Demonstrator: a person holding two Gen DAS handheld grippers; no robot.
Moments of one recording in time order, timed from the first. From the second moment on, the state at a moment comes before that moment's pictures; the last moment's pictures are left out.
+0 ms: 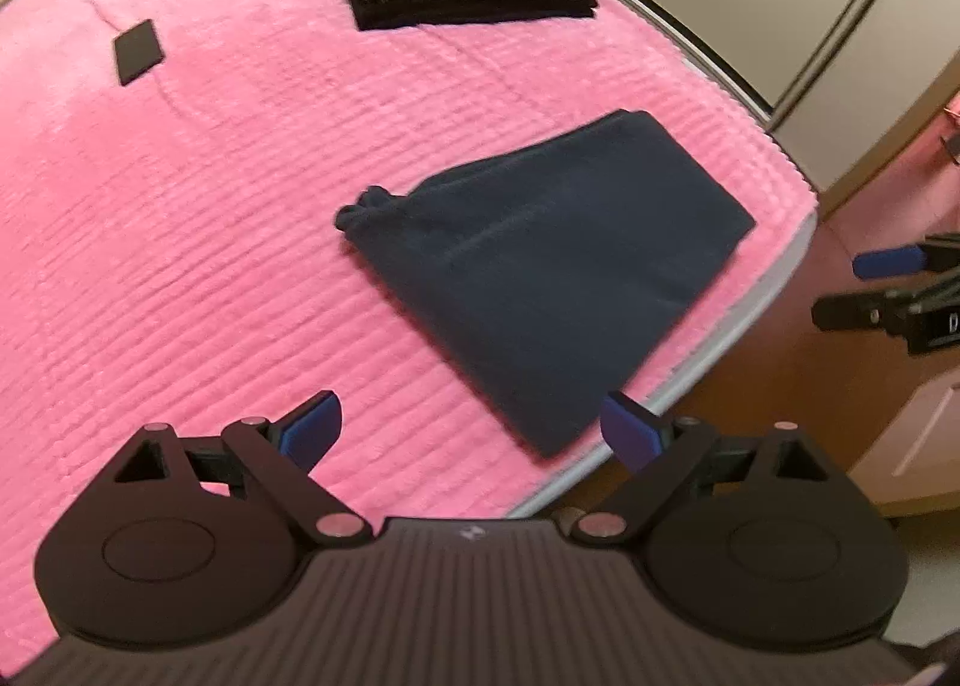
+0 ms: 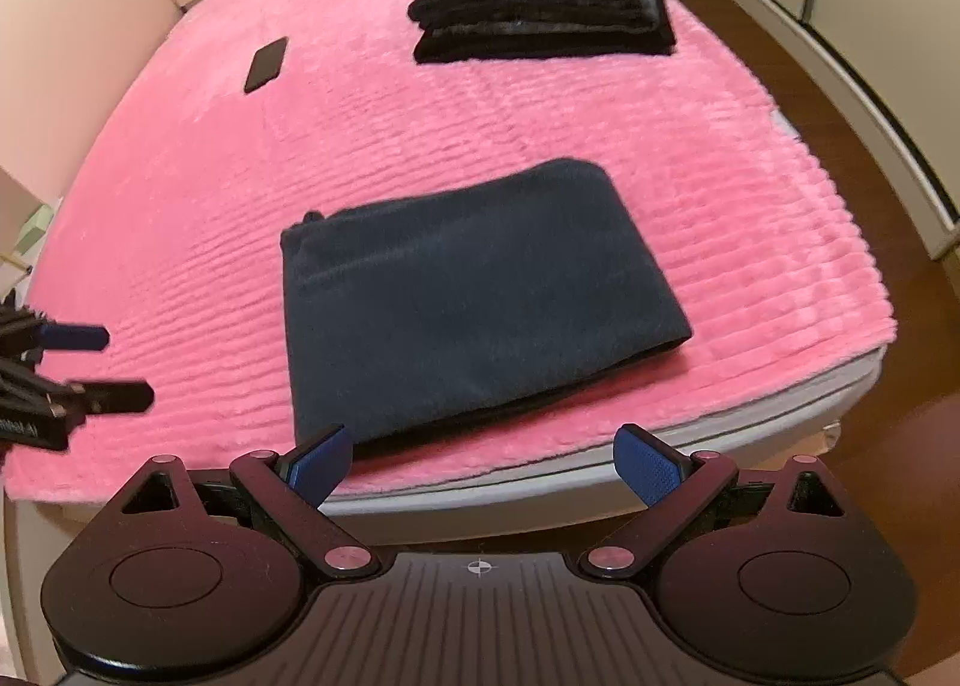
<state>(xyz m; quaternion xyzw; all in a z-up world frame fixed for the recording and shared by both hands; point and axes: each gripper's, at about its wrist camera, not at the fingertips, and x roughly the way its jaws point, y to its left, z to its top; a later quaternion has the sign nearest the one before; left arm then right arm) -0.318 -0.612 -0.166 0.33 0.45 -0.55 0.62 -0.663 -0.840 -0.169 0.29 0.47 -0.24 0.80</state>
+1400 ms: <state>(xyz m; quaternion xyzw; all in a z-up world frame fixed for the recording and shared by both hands) -0.251 -0.647 -0.205 0.24 0.53 -0.50 0.64 -0.634 -0.943 -0.182 0.31 0.50 -0.24 0.77</state>
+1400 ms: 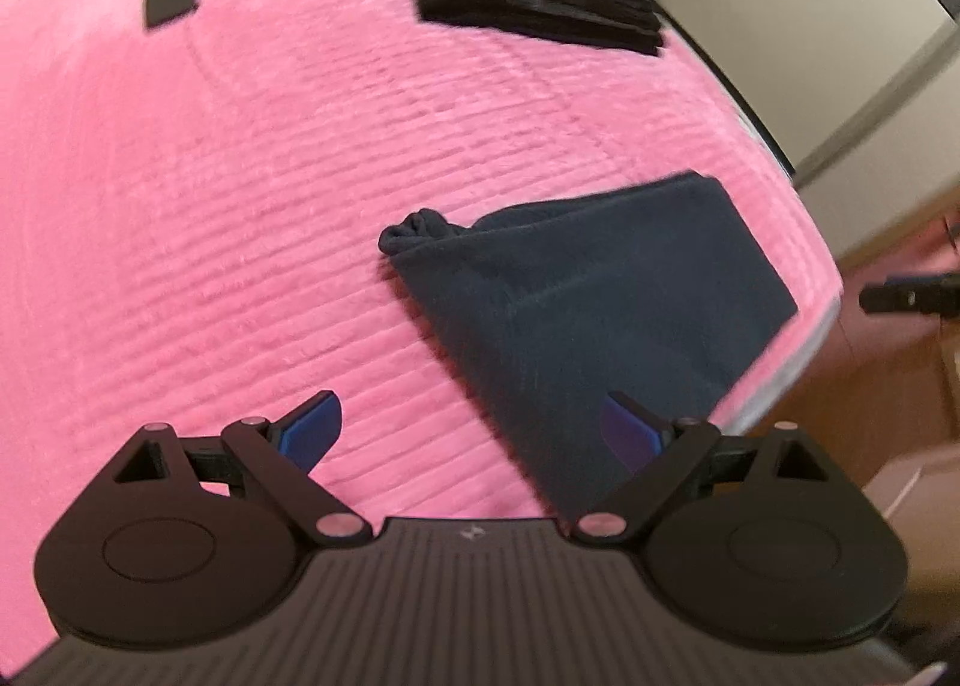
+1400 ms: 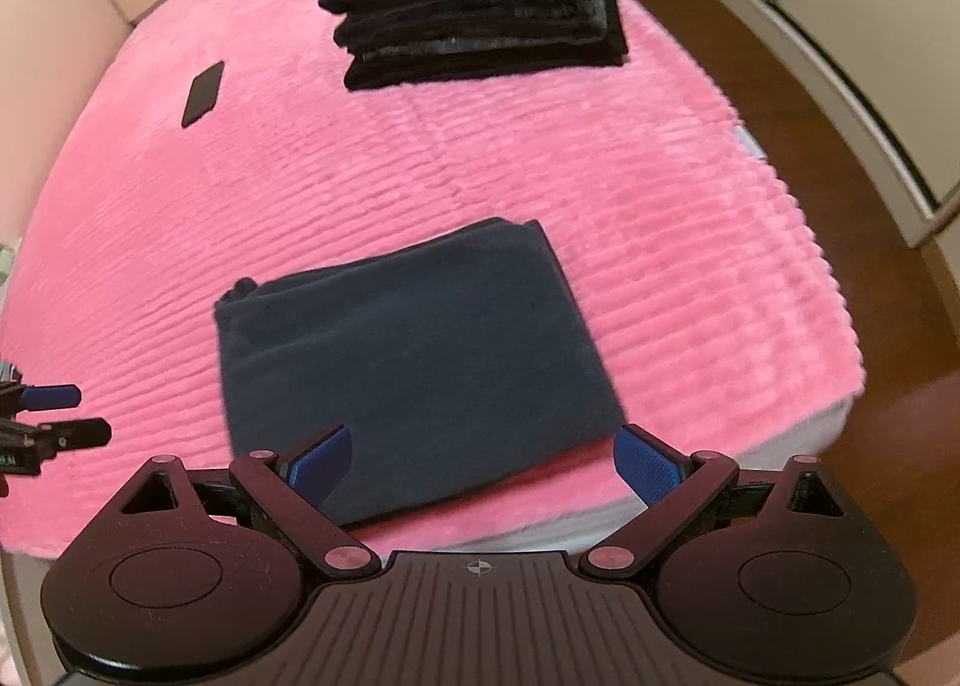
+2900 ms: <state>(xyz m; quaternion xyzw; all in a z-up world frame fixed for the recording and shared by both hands) -0.172 -0.604 -0.251 0.12 0.57 -0.52 0.62 -0.545 -0.948 -0.273 0.39 0.50 -0.07 0.77</state>
